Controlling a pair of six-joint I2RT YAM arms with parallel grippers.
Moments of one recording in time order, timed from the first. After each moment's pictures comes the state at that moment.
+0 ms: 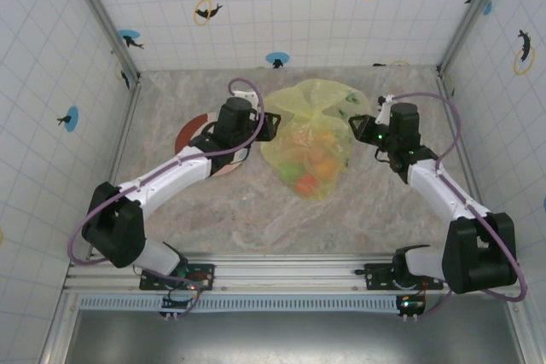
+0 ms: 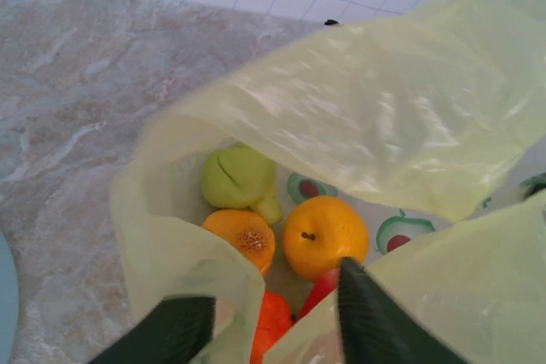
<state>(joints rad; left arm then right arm) -0.64 1.47 1.06 -0.07 0.04 -0.49 0.19 1.27 0.78 0.01 -0.35 0.53</state>
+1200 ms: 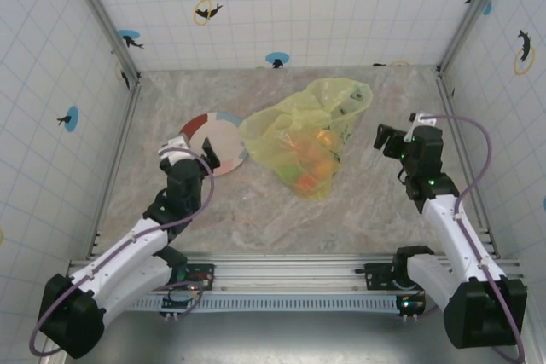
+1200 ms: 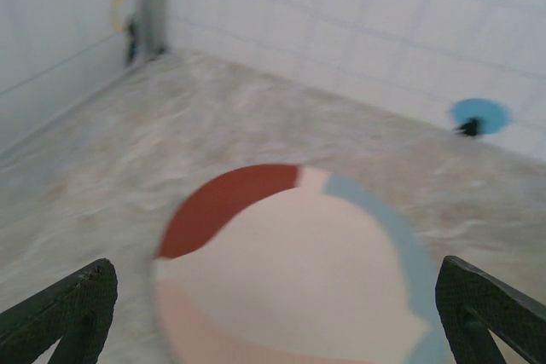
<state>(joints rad) -0.48 0.81 0.31 0.17 -0.67 -0.40 0.10 0.93 0.55 -0.11 0.08 0.31</state>
